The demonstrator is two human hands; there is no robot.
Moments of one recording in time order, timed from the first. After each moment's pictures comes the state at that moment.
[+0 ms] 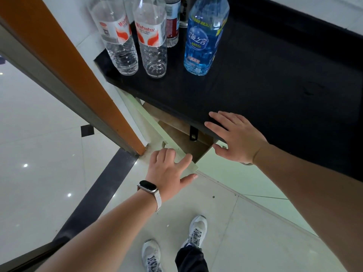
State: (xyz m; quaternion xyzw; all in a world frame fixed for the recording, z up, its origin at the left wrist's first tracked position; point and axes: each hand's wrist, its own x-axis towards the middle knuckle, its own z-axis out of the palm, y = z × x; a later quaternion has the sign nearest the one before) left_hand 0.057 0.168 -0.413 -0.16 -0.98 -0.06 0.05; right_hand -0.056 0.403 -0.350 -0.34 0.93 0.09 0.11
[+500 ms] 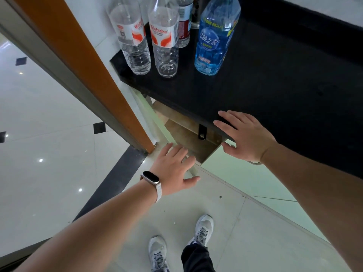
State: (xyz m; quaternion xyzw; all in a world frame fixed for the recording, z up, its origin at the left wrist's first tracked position) left_hand 0.054 0.151 -0.398 -0.25 -0.97 -0.06 -0.01; right_hand -0.055 0.403 -0.351 -0.34 0.93 0.10 0.10
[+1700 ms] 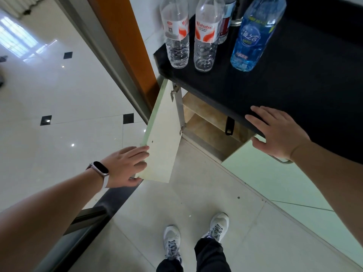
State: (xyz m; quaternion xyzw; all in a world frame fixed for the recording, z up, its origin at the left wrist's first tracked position) left_hand 0.128 -0.052 -0.381 -0.34 -0.93 0.07 -0.08; right_hand -0.050 0.400 -0.350 -0.33 0.93 0.12 0.08
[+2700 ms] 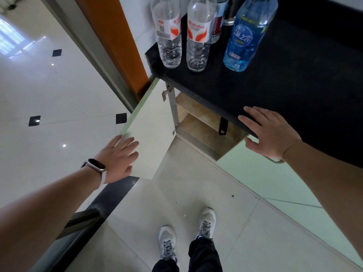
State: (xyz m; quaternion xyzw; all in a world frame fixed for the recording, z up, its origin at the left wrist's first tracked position) left_hand 0.113 -0.052 -0.386 -0.23 -0.96 0.16 -0.10; right_hand -0.046 0.394 -0.341 -0.33 0.93 0.12 0.11
